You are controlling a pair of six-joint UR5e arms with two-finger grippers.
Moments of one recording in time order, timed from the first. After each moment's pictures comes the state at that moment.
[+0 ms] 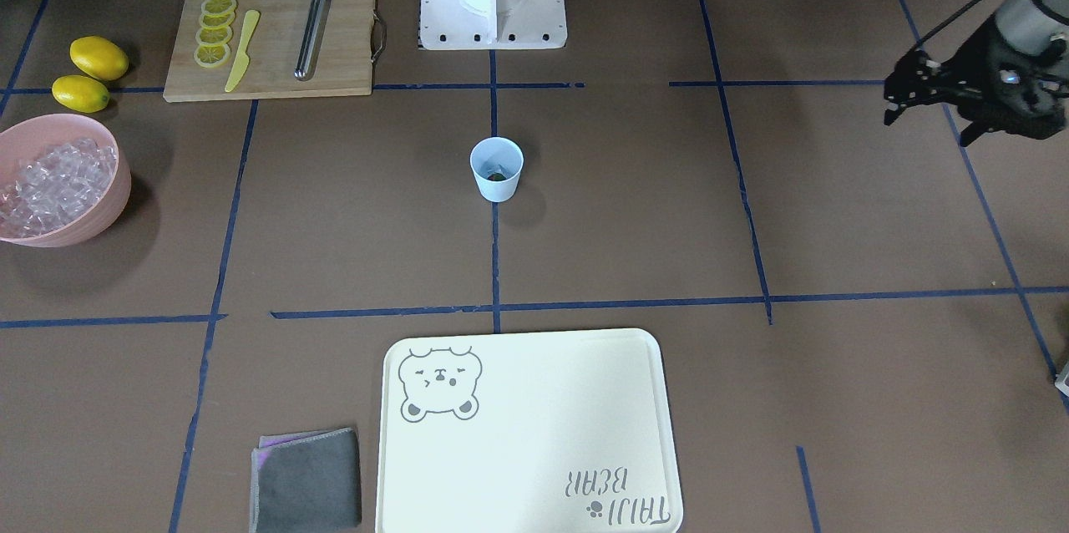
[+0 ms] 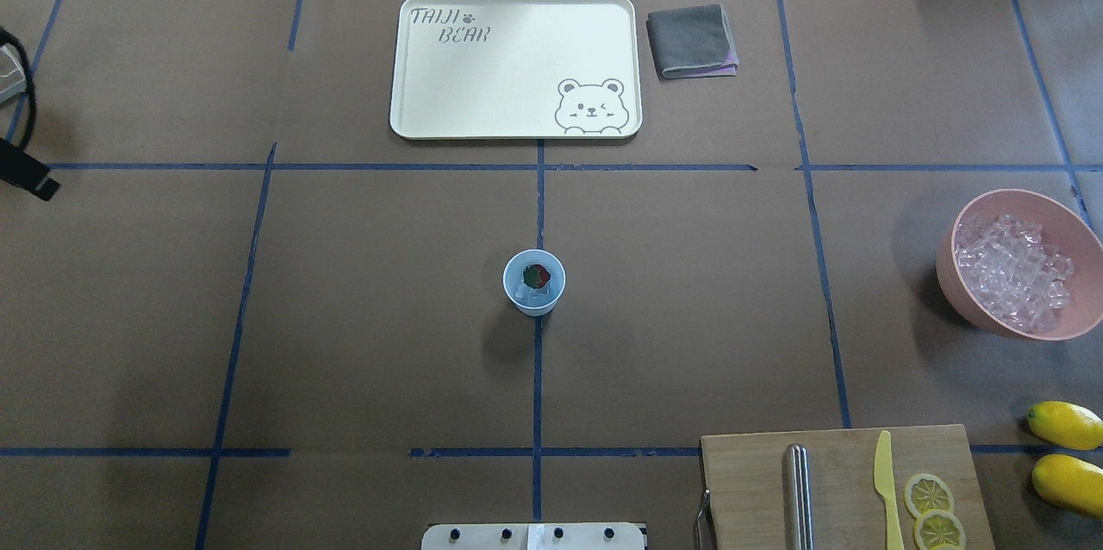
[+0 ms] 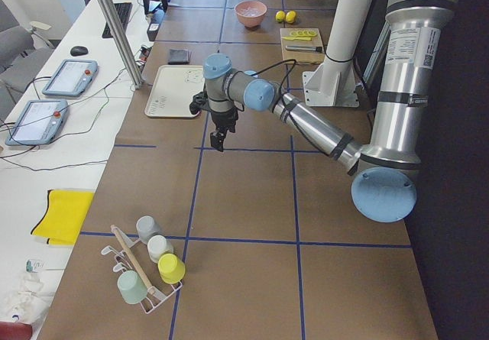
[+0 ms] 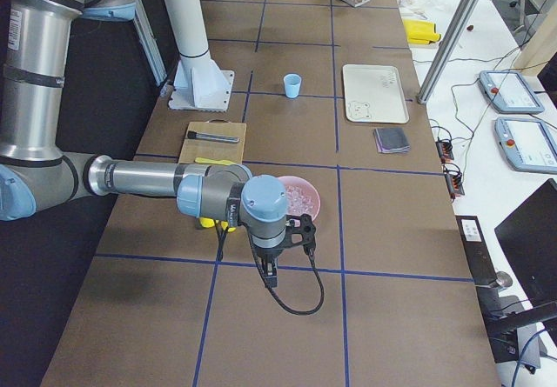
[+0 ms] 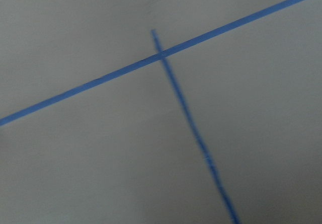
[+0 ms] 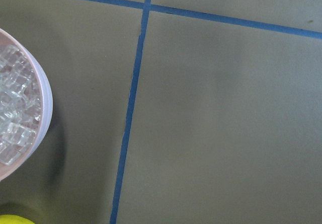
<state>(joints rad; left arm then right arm) -1.21 -1.63 -2.04 -1.37 -2.27 -0.12 1.69 -1.81 1.83 -1.67 2.31 -0.29</state>
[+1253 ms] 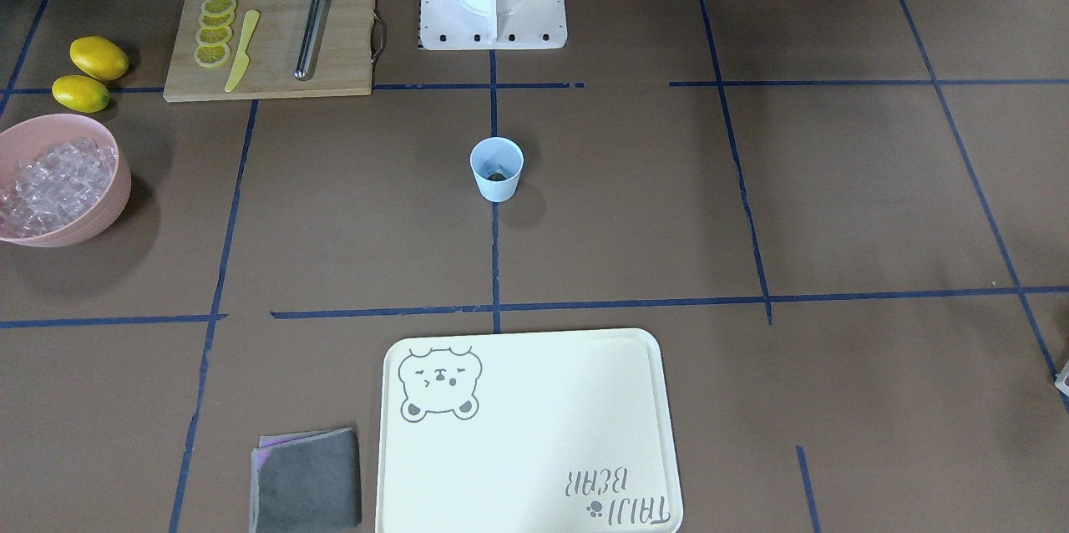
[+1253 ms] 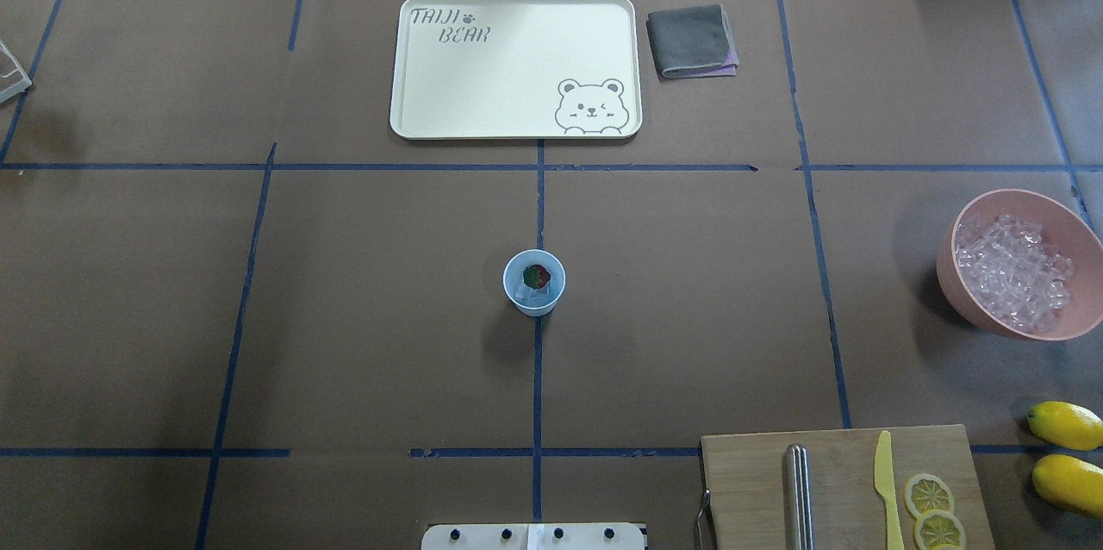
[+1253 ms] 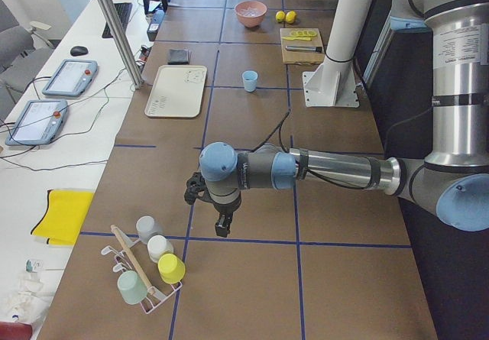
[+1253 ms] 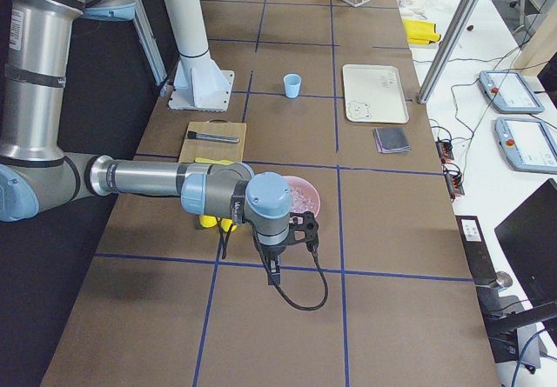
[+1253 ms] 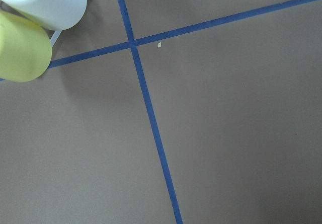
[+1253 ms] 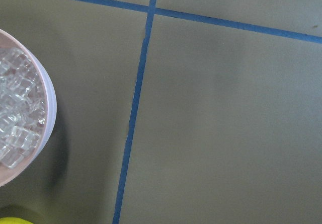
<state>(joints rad) -1.57 -1.45 -1.79 -1.45 -2.39 0.23 1.67 -1.80 1.83 -1.67 2.31 -0.28</state>
